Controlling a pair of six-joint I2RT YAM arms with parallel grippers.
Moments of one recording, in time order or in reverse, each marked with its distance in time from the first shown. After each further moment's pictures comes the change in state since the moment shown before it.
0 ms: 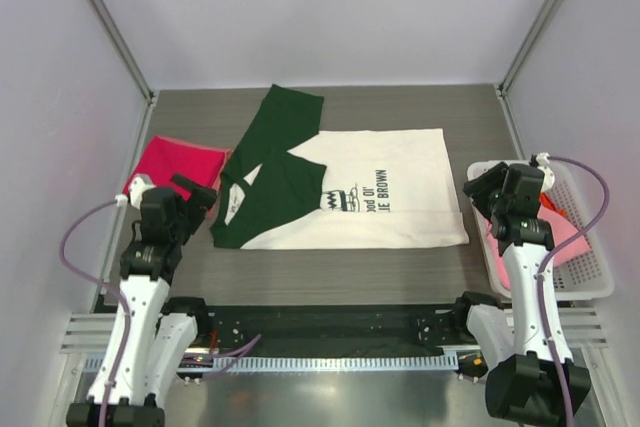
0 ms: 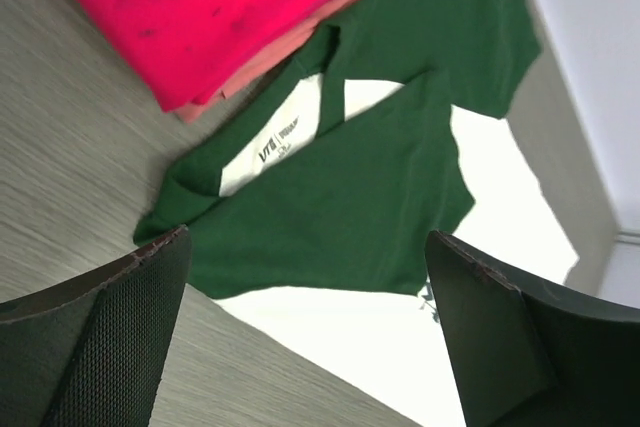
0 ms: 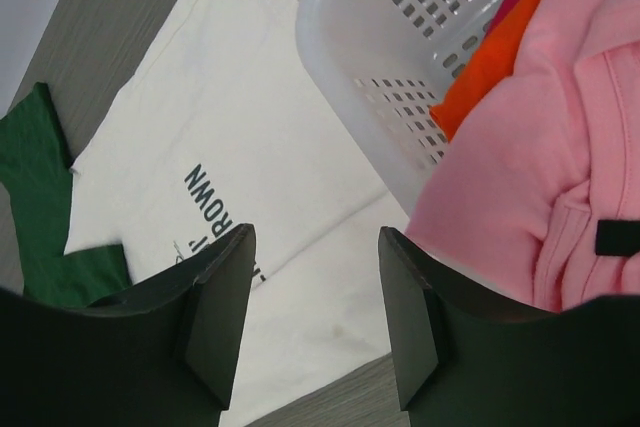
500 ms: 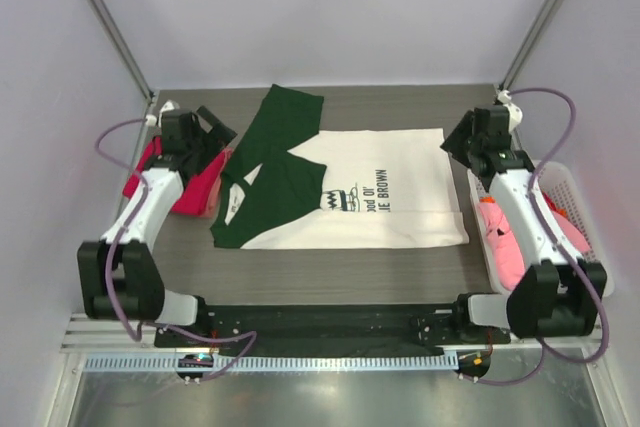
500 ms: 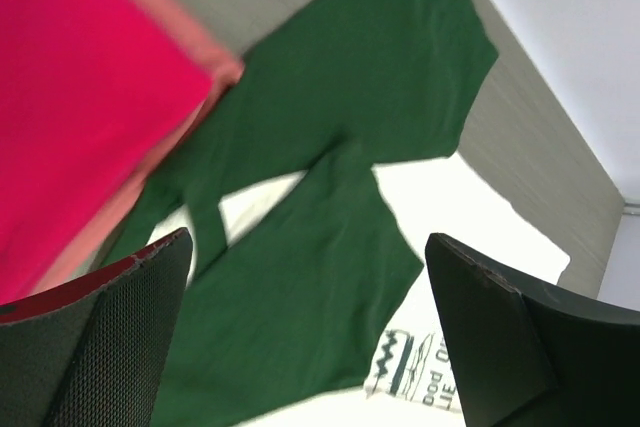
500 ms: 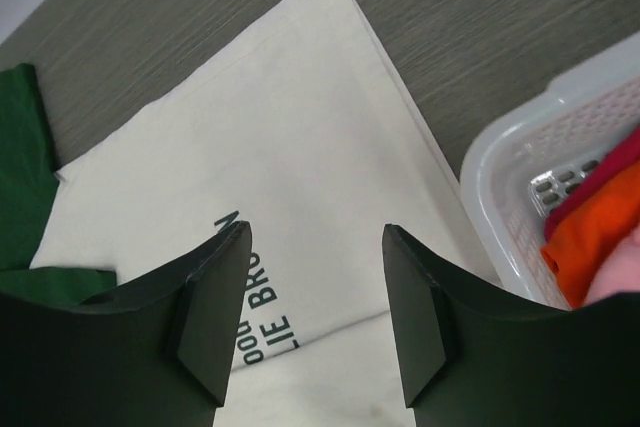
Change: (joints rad) left arm 0.000 0.755 0.410 0.297 0.149 0.135; right arm 0.221 0.433 0.385 0.040 0.182 -0.114
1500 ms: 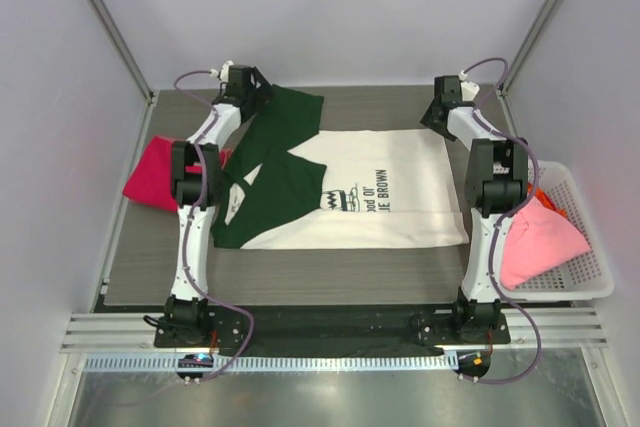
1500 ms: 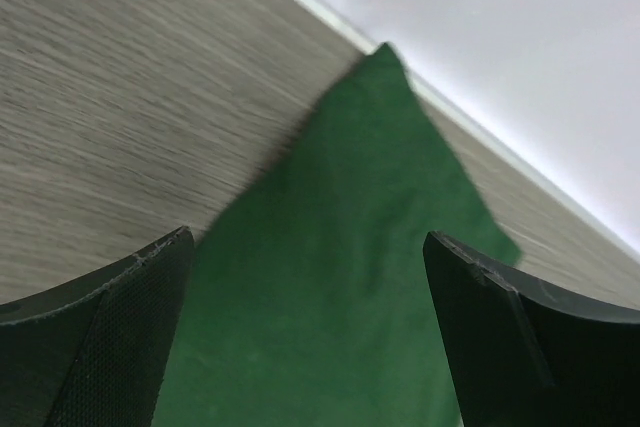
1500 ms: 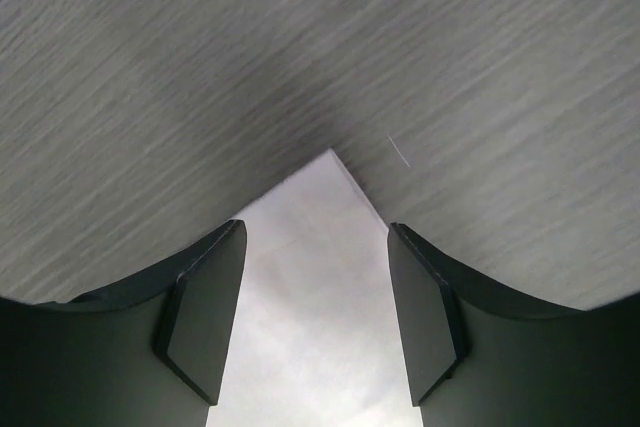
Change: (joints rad) left arm -0.120 1.190 1.186 0.024 -0.078 0.031; right arm 0.026 0.977 0.663 0.087 0.166 -0.050
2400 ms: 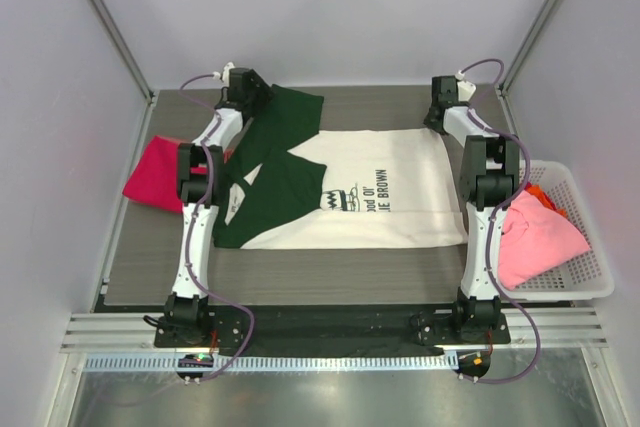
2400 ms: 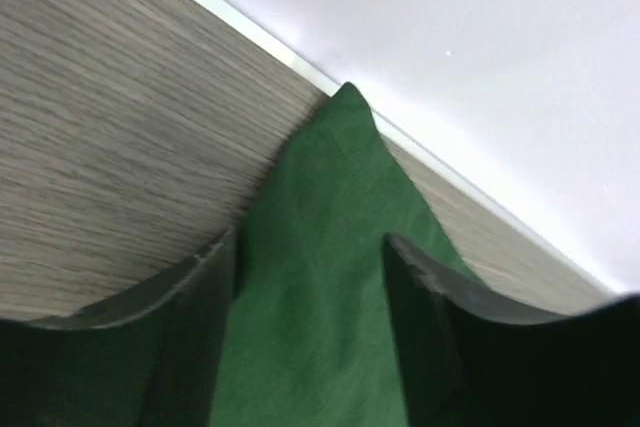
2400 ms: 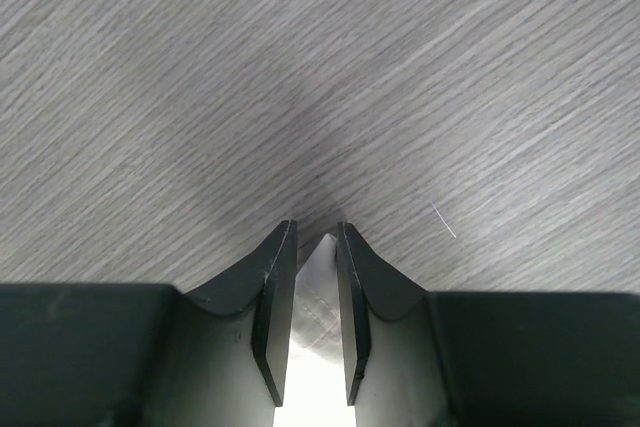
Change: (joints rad) left arm 0.010 0.146 0.113 0.130 0.089 -0.074; right arm -0.002 0.136 0.121 0.037 -0.002 0.018
